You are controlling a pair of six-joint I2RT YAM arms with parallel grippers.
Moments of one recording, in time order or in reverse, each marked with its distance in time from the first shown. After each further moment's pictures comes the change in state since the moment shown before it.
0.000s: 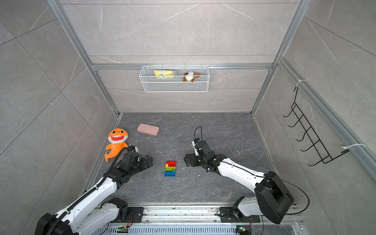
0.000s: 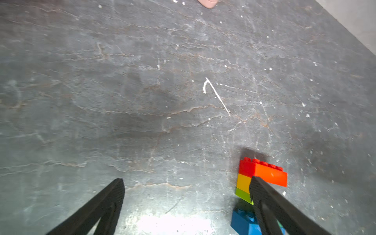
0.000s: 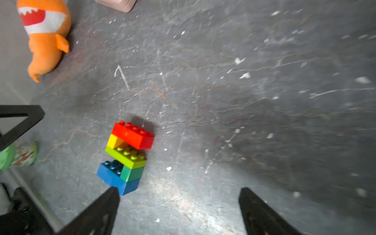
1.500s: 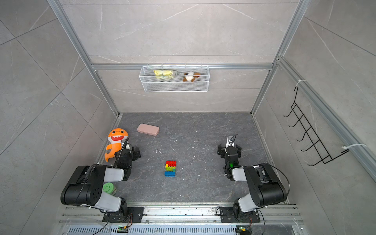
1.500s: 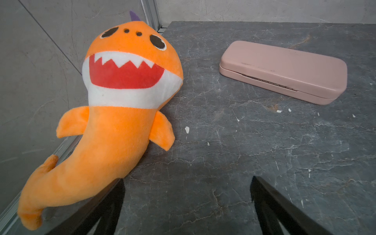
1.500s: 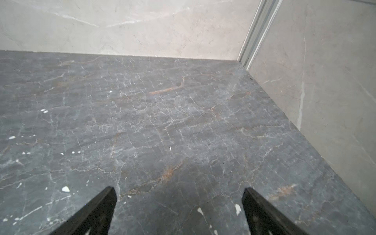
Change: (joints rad) left arm 0.352 0.544 -0.206 1.175 -0.168 0.634; right arm -0.505 0.178 -0.463 1.095 0.344 -0.463
